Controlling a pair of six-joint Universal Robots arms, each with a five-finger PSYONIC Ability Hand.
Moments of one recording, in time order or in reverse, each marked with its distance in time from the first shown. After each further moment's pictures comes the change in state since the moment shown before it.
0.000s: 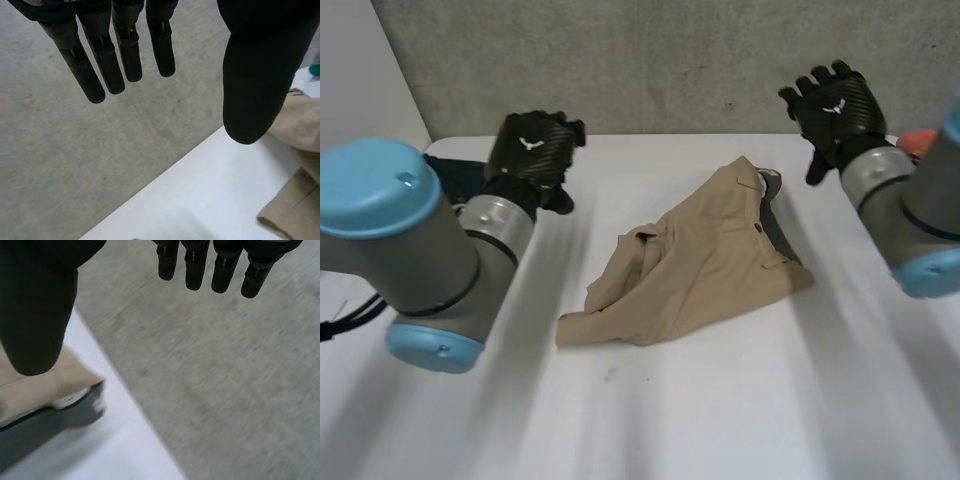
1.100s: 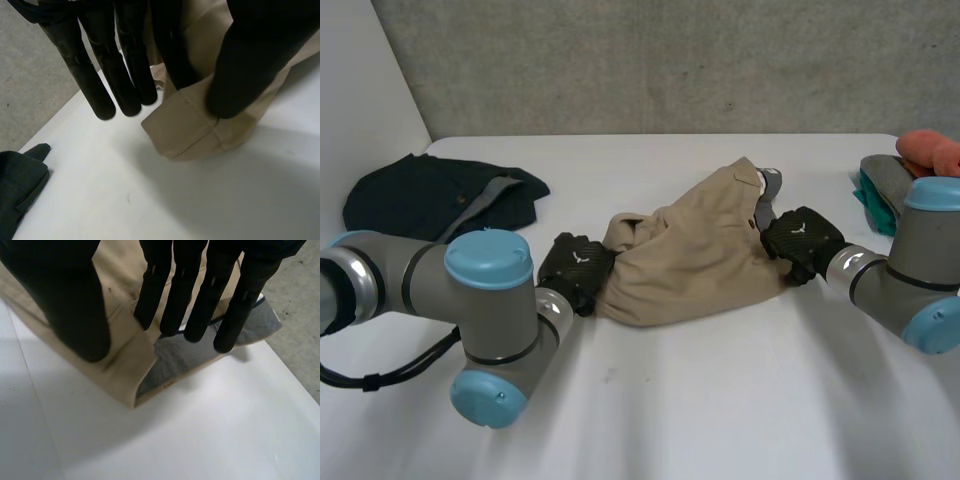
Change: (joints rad) left arm -0.054 -0.320 0.017 -0.072 0.007 0.191; right arm -0.094 0.296 0.007 0.167 -0.267 -0.104; left_hand 0.454 0.427 0.420 0.433 0.425; right_hand 0.635 0.657 0.656 0.659 0.614
